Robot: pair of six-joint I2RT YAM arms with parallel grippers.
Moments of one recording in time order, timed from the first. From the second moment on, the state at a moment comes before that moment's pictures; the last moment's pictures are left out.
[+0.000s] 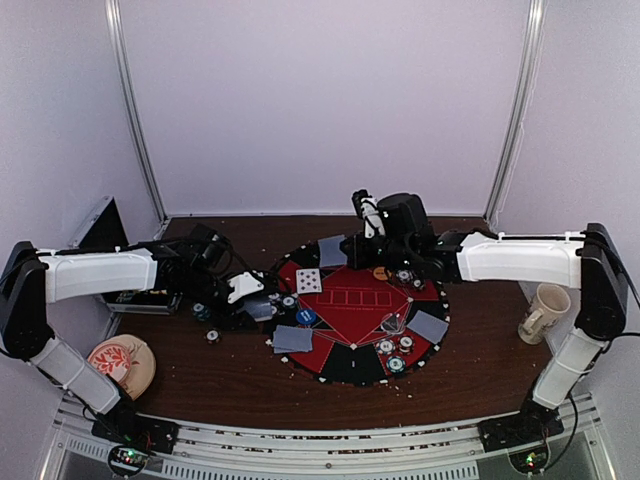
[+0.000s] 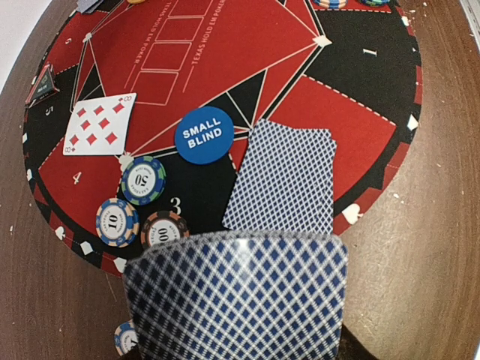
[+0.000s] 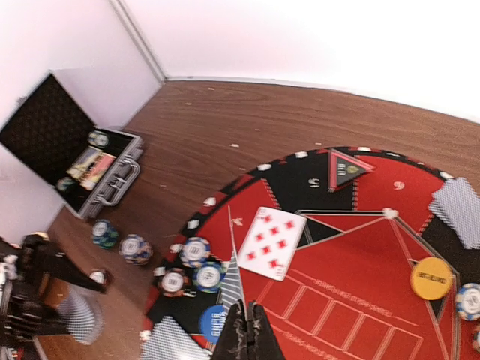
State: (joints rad) left arm -0.61 1.48 0.93 -0.47 0.34 0.73; right arm 0.81 1.67 1.20 0.03 0.06 0.42
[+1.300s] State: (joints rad) left arm -0.61 1.48 0.93 -0.47 0.34 0.72; right arm 0.95 2.20 1.36 0.11 0.66 -0.38
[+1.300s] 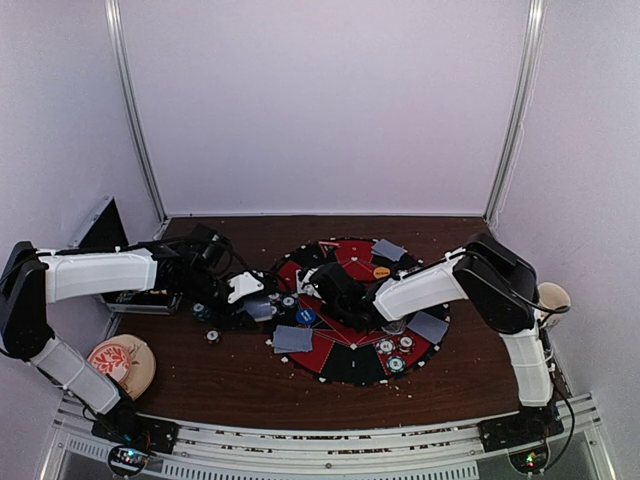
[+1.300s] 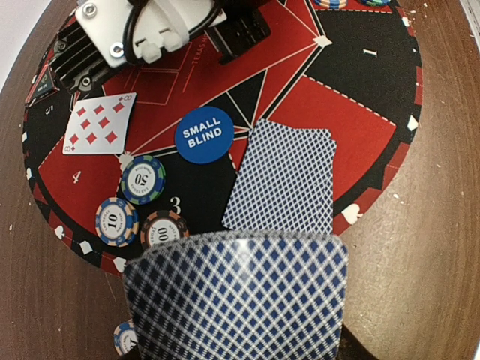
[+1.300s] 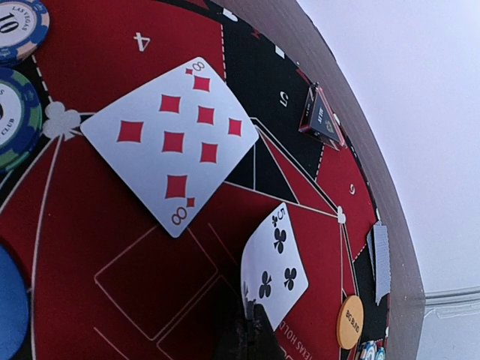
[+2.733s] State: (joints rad) left arm -0.61 1.48 0.93 -0.47 0.34 0.72; right arm 0.94 2.16 1.24 0.26 0.52 -0.48
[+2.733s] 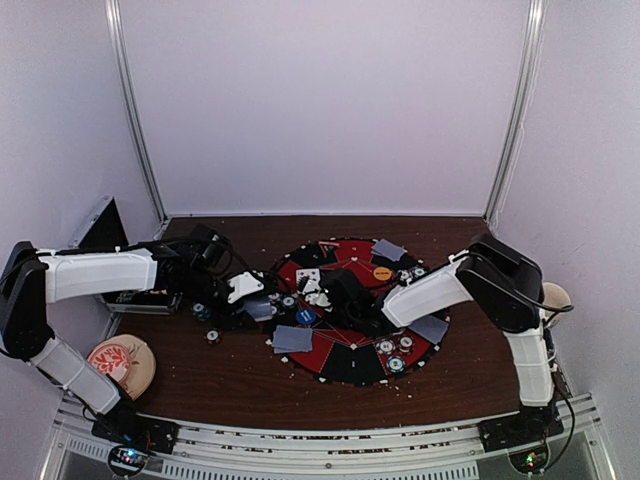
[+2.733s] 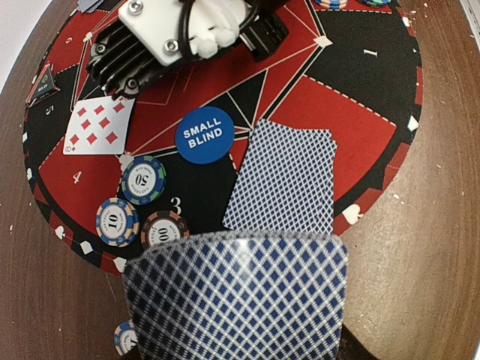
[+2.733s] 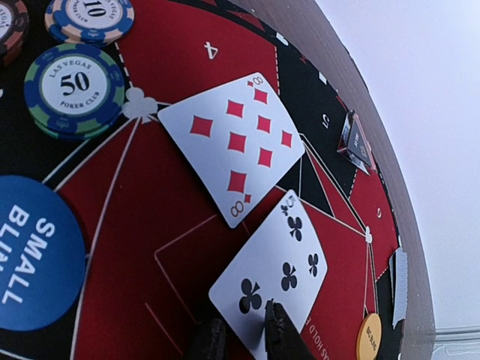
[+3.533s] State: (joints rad) left arm -0.61 1.48 0.93 -0.47 0.34 0.72; right arm 0.89 2.05 1.36 0.08 0.45 -0.26
